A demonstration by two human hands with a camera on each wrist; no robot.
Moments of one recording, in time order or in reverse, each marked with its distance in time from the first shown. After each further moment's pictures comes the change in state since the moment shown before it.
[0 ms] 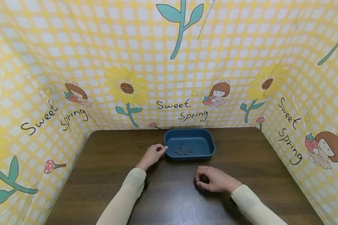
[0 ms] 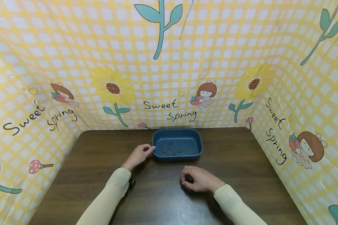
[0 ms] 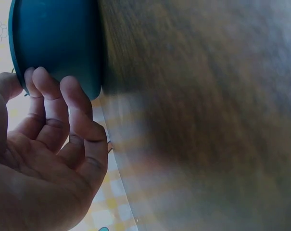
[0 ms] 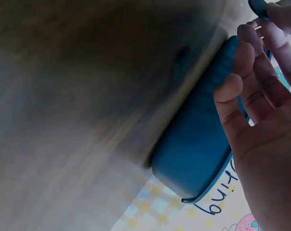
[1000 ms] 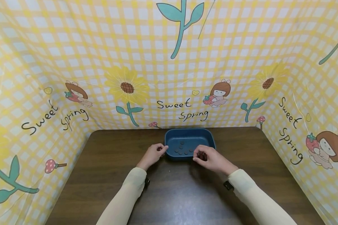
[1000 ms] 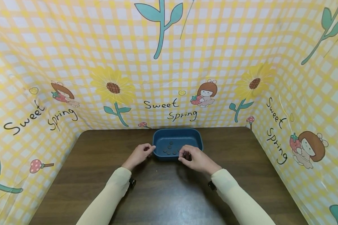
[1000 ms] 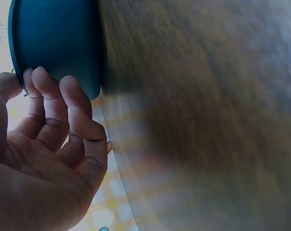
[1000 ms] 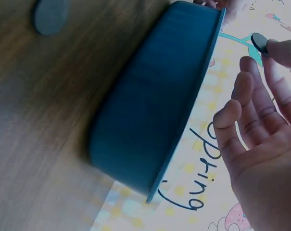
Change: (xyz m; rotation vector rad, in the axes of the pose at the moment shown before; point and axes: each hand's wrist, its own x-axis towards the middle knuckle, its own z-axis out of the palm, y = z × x) left_hand 0.001 -0.001 0.000 0.008 -0.004 0.007; right_hand 0.038 -0.001 -0.045 0.152 0.224 0.065
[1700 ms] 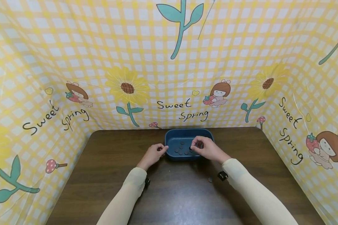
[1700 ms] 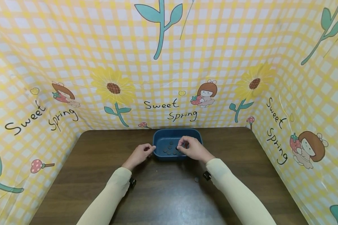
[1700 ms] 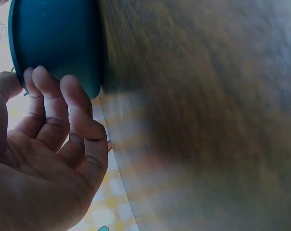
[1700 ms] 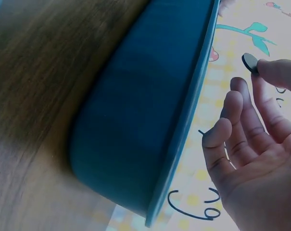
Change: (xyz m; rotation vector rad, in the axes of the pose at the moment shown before) left_hand 0.000 0.000 0.000 0.007 -0.002 0.000; right_hand 0.040 0.014 -0.009 0.054 0.063 0.164
